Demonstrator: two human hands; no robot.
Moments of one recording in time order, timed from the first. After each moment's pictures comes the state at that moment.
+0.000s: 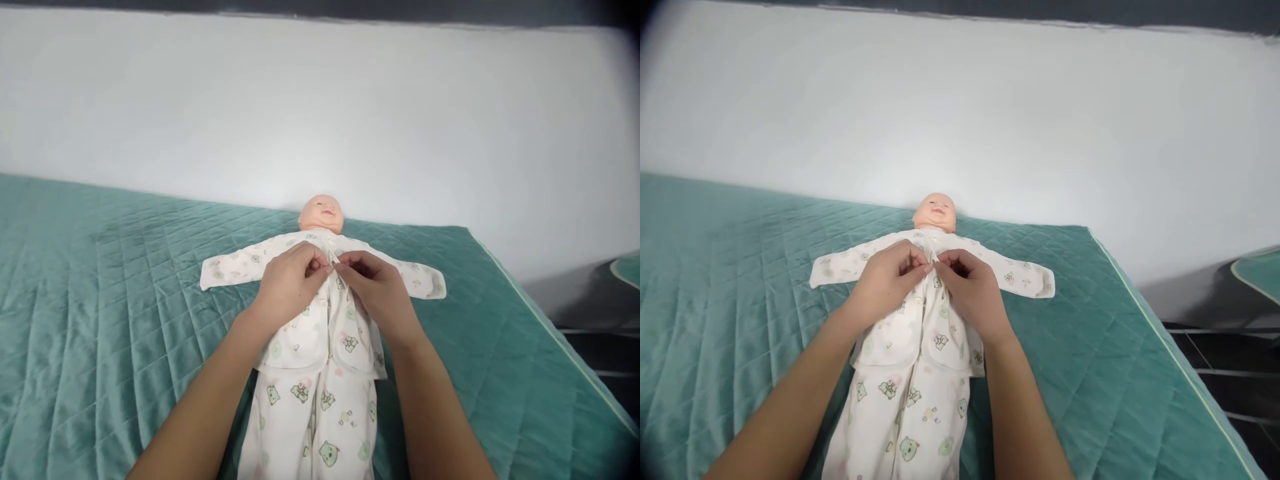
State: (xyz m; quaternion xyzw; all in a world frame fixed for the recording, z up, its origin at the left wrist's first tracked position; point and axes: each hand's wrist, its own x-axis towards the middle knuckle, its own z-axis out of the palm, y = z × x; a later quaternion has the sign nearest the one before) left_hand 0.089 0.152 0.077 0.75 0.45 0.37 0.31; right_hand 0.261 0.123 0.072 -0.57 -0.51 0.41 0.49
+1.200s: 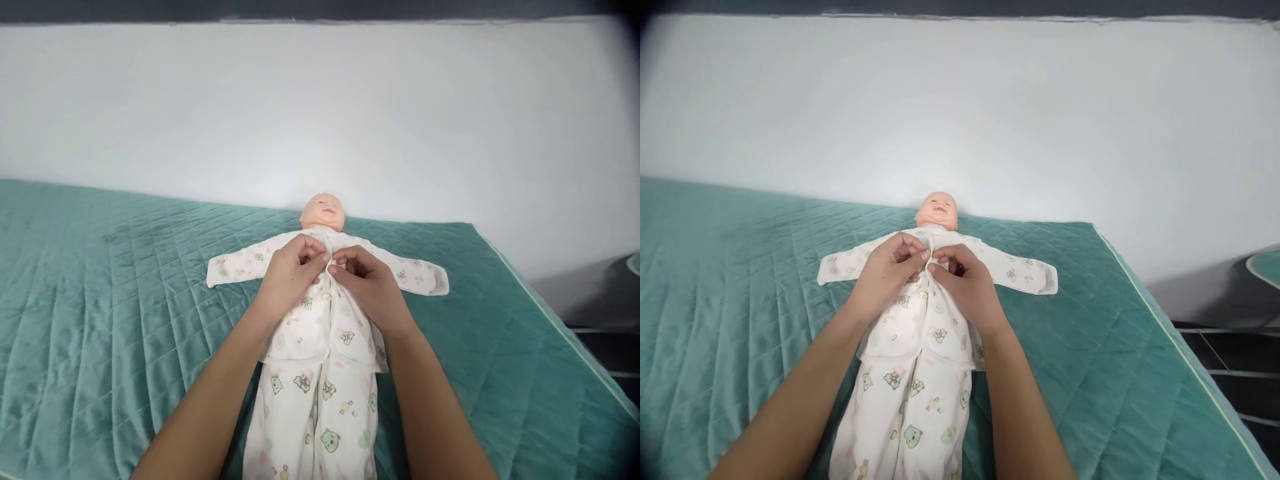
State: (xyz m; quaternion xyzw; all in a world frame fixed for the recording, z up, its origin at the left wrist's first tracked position) left_hand 0.095 0.152 0.076 0.60 0.42 0.44 0.51; right_hand 0.261 0.125 0.058 -0.52 -0.58 0.38 0.50
